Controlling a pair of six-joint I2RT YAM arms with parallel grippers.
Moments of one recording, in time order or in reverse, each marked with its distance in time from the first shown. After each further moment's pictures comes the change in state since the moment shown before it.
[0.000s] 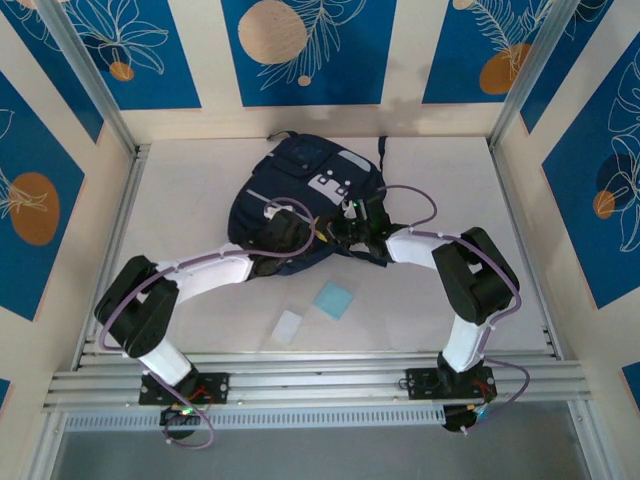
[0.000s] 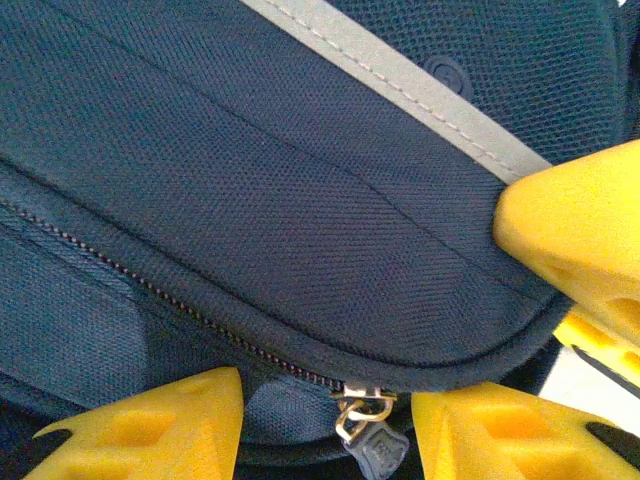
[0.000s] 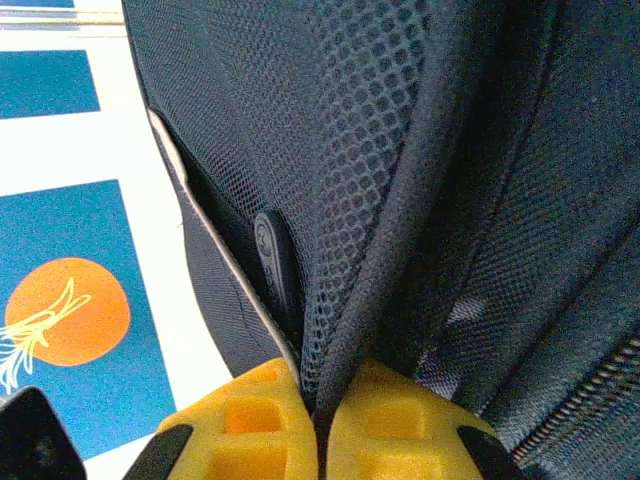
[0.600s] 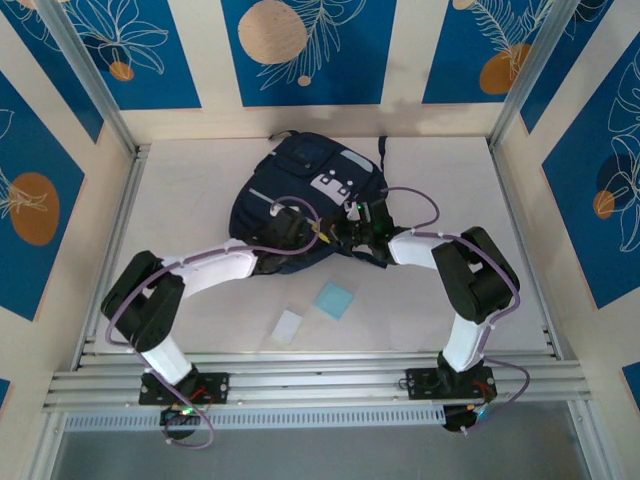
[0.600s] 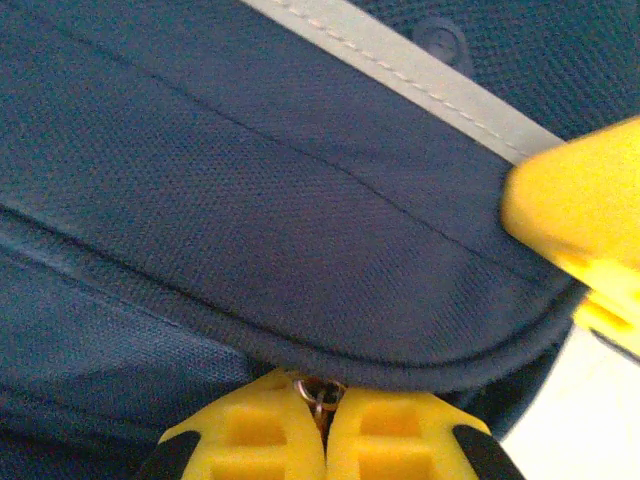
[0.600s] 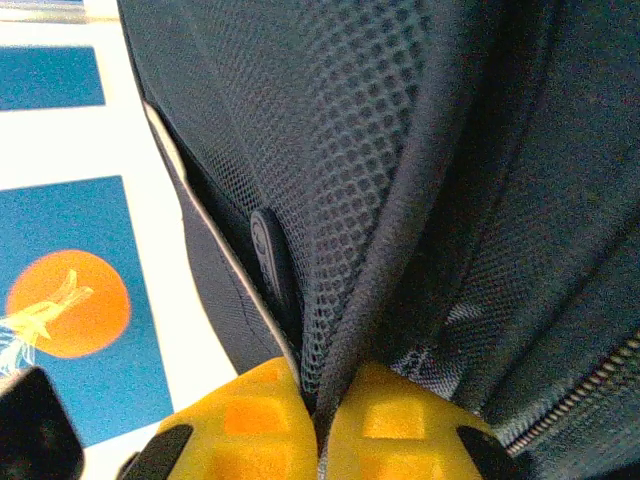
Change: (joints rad) left arm 0.028 0.018 0.045 -0.070 0.085 0.109; right arm -0.025 0.006 -0.019 0.013 -0.030 -0.072
